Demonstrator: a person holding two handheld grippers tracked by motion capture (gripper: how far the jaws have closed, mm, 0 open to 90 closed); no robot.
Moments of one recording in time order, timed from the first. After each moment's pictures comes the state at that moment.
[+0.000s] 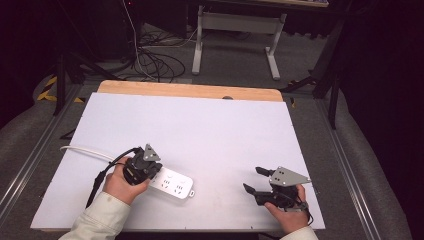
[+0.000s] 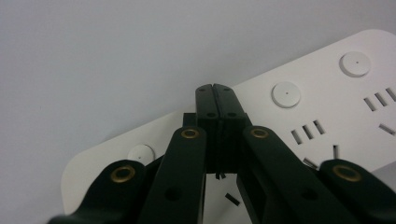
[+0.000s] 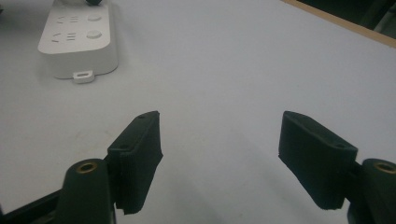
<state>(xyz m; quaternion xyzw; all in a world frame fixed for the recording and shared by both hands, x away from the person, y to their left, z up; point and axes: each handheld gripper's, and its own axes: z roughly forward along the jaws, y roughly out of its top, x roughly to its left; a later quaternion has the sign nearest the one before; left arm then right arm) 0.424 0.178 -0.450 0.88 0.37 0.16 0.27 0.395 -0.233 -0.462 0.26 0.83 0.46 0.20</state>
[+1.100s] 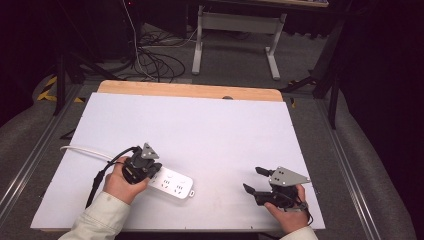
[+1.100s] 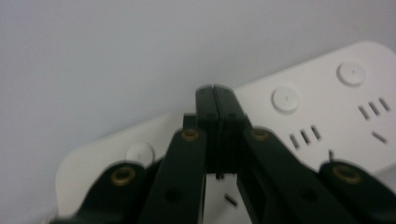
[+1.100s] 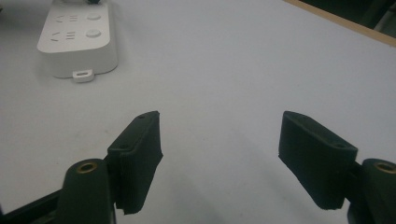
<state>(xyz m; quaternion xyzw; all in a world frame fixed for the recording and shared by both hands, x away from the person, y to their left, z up) 0.429 0.185 -0.447 0.86 0.40 0.13 0.30 0.395 -0.232 -0.462 0.26 0.83 0.46 0.20</state>
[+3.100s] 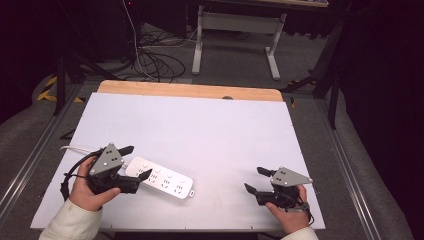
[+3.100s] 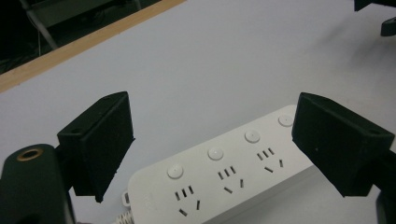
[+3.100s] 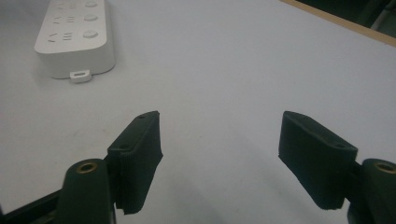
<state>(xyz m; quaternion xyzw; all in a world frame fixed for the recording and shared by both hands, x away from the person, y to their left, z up) 0.374 0.242 -0.406 0.80 0.32 0.22 0.46 0.395 -0.236 -0.463 0.26 0.82 0.46 0.20</state>
